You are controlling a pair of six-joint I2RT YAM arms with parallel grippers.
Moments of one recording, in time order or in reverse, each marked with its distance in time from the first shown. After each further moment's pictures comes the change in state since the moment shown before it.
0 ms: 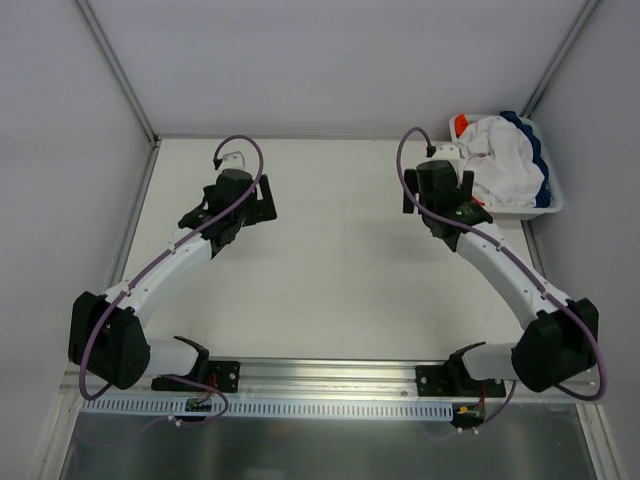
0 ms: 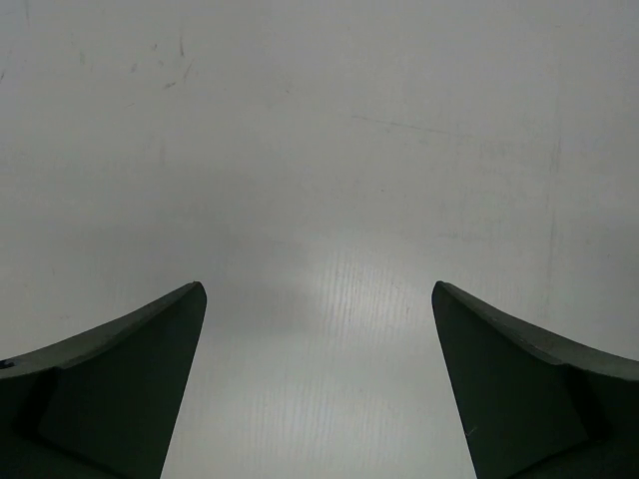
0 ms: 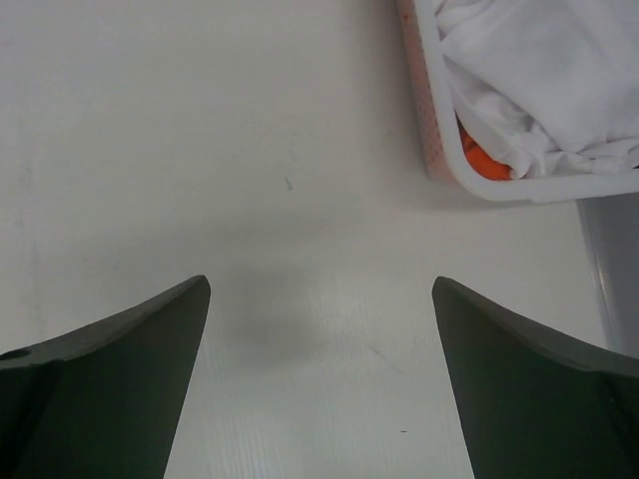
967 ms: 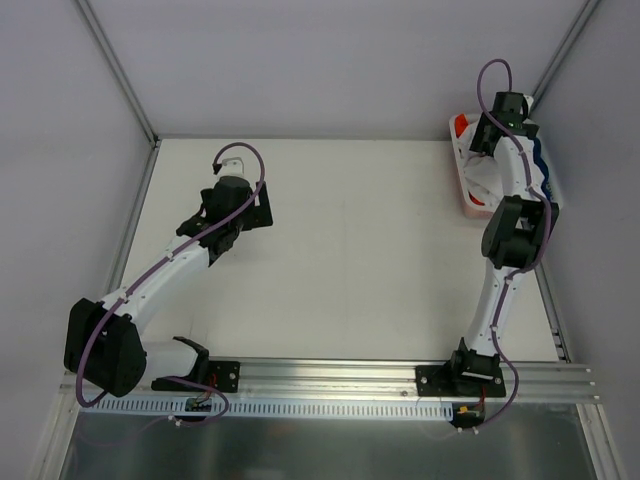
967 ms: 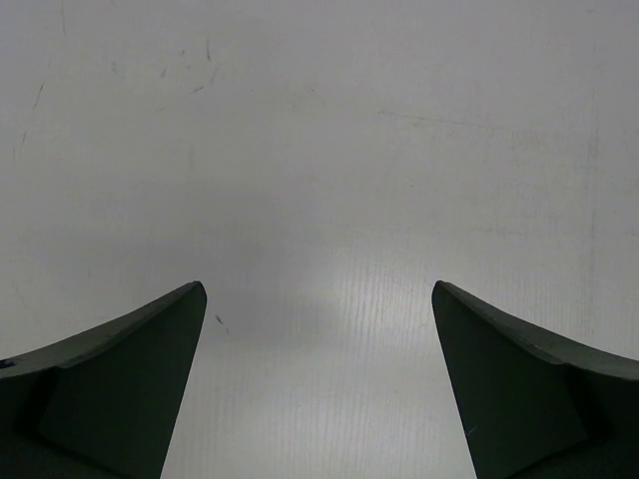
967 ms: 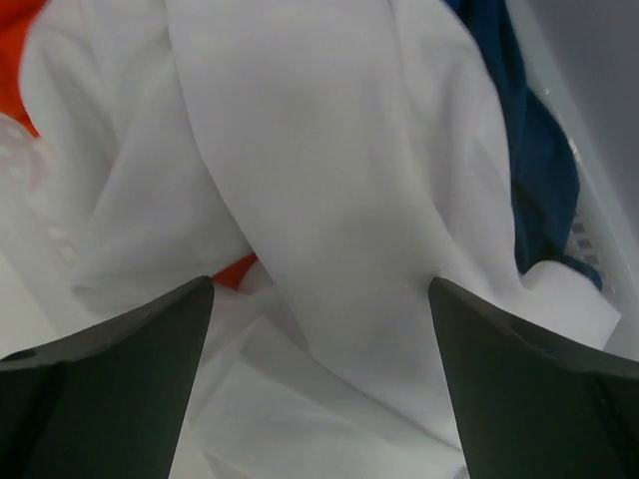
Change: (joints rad) left arm 0.000 -0.044 -0.071 0.043 -0.044 0.078; right arm -0.566 0.983 1.097 -0.233 -0.151 -0.053
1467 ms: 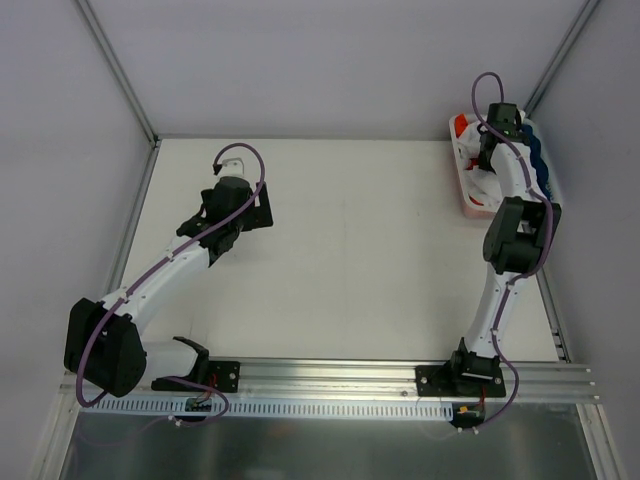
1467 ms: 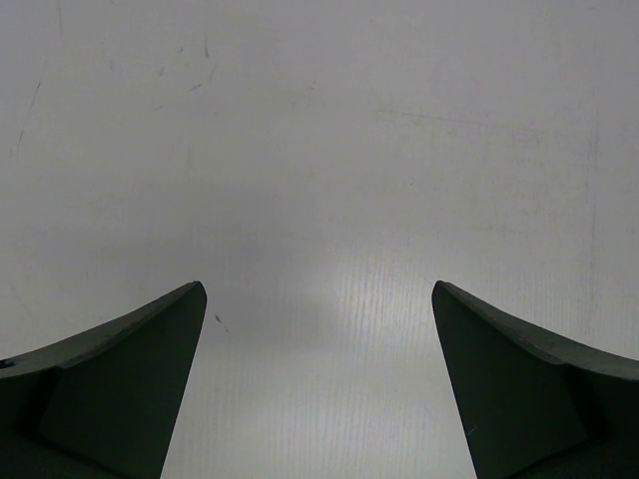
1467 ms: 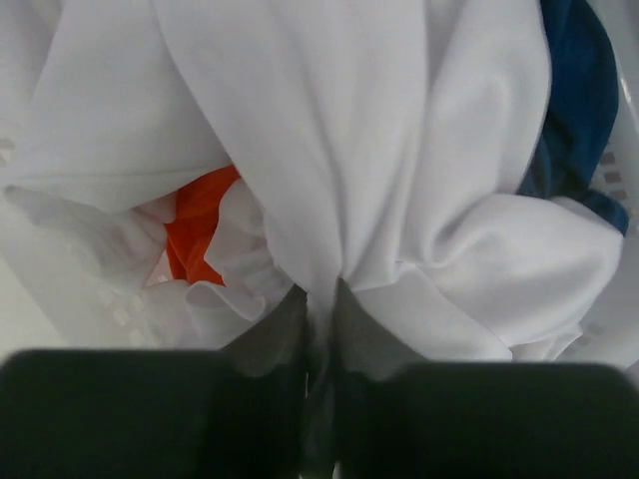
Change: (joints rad) left arm 0.000 0.000 -0.005 0.006 0.004 0.000; right arm 0.014 -0.084 -0.200 -0.012 -0.011 0.003
